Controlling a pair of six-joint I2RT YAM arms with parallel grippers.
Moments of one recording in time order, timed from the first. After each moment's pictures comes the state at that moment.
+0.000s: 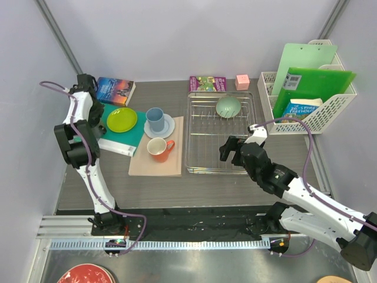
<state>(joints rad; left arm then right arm) 0.24 2.13 1.87 -0.82 -0.26 -0.63 0.78 0.84 0.64 -0.30 0.49 0.65</state>
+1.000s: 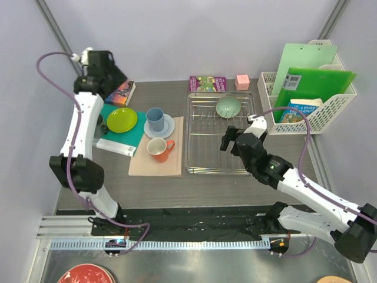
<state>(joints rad) -0.02 1.73 1.93 -0.84 -0.26 -0.70 0.76 0.94 0.74 -0.30 0.61 0.59</state>
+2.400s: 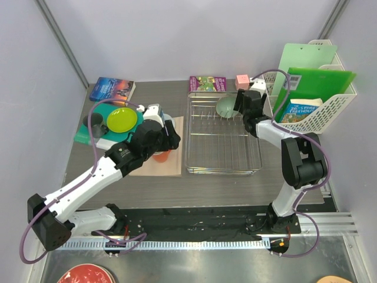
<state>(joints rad) -0.77 1.12 1.01 -0.42 -0.30 -0.64 0.24 1.75 1.09 0.29 0.43 0.21</state>
